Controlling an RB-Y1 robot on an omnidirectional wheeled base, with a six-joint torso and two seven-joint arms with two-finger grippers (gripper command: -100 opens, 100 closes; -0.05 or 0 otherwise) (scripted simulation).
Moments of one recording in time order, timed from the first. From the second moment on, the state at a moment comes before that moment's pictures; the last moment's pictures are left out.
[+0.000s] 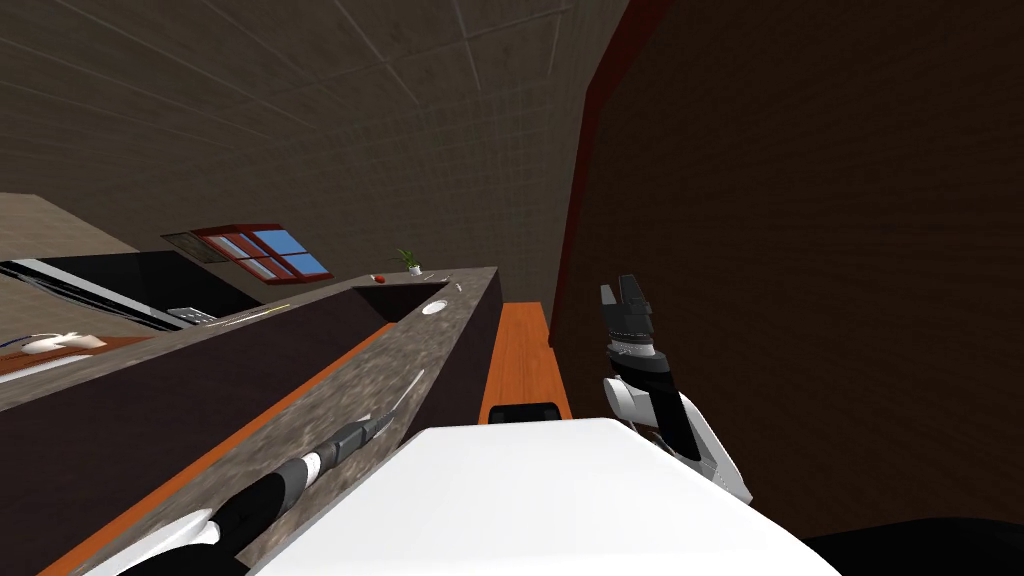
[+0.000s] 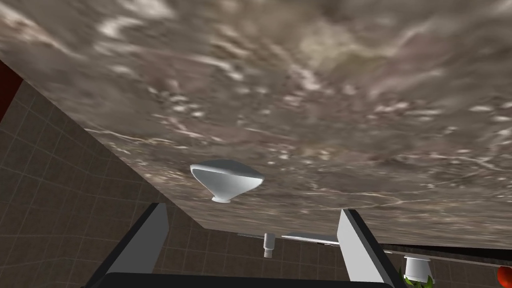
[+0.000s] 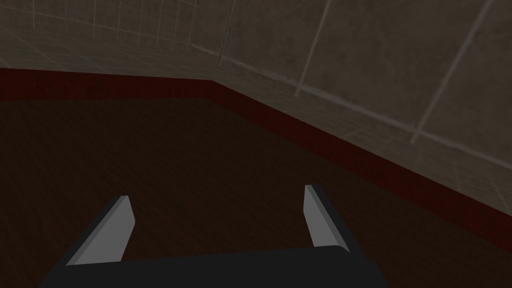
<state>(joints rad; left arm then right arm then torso) 1.04 1.14 0.14 -1.71 -0.43 -0.26 0.01 0.50 -0.03 -0.07 -2.40 0.11 -0.47 0.04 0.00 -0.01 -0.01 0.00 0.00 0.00</state>
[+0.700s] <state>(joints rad) 1.05 1.09 0.16 -1.57 -0.43 -0.45 -0.08 0.50 -0.03 -0.07 -2.40 0.11 -0.47 0.04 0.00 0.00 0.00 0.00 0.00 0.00</state>
